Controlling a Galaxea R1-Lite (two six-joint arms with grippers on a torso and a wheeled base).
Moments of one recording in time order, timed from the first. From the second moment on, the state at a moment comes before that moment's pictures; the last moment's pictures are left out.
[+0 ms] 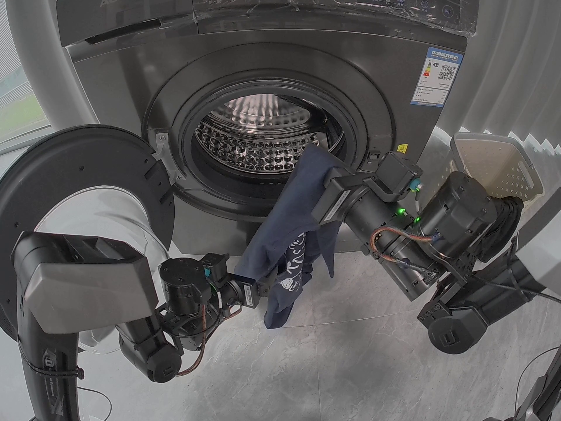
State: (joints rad) left arm -0.56 2.27 -0.61 -1.55 0.14 -0.12; right arm 0.77 1.97 -0.86 -1.52 -0.15 0.19
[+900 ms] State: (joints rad) left arm -0.54 2.37 -0.80 -1.53 0.15 -0.12; right arm 0.78 1.97 -0.85 -1.52 -0.15 0.19
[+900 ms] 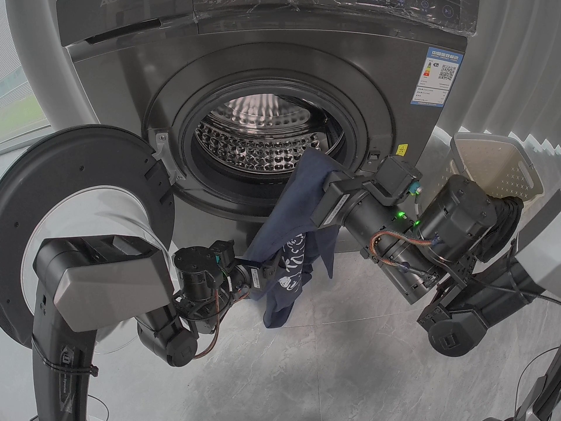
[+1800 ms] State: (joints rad) left arm -0.51 2.38 -0.78 -1.52 0.15 -0.10; right arm 0.79 1.97 -0.85 -1.52 -0.15 0.19
